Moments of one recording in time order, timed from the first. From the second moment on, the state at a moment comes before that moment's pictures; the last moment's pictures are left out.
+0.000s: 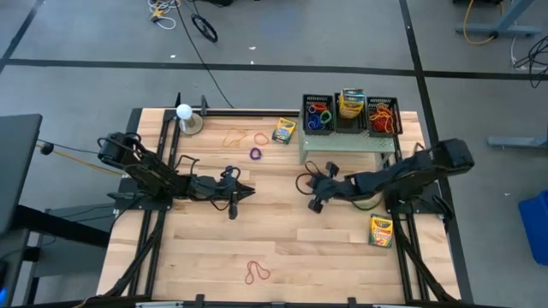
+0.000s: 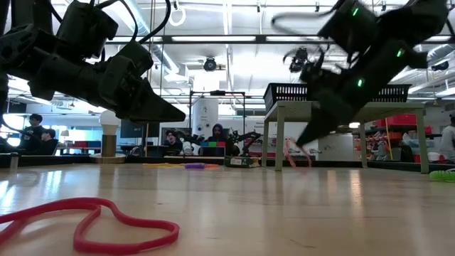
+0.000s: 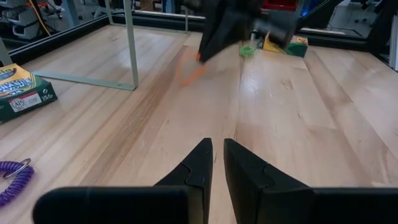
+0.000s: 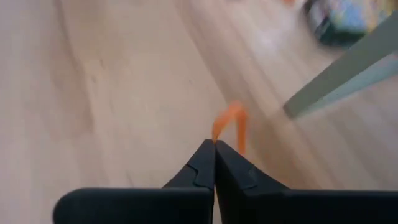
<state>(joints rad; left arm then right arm) -0.18 1.59 0.25 1.08 -0.36 -0.13 0.14 1.50 0.59 0.06 0.47 0.33</state>
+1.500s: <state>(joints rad) -0.18 1.59 0.25 1.08 -0.36 -0.13 -0.34 1.13 1.31 -1.49 0.94 0.49</state>
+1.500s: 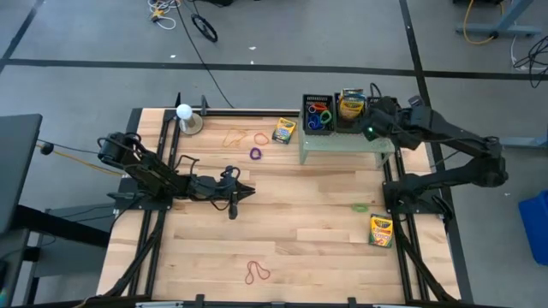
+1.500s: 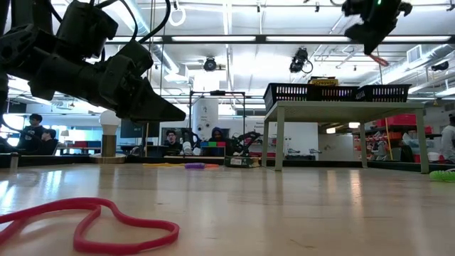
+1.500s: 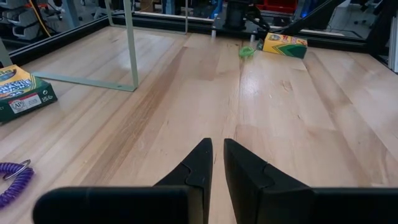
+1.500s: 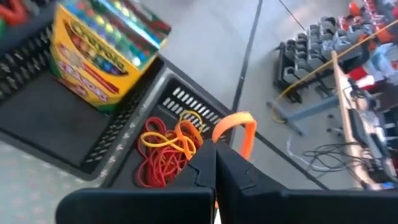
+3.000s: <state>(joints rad) -0.18 1.59 0.25 1.08 -0.36 -0.13 0.00 0.96 1.13 -1.57 0.46 0.64</state>
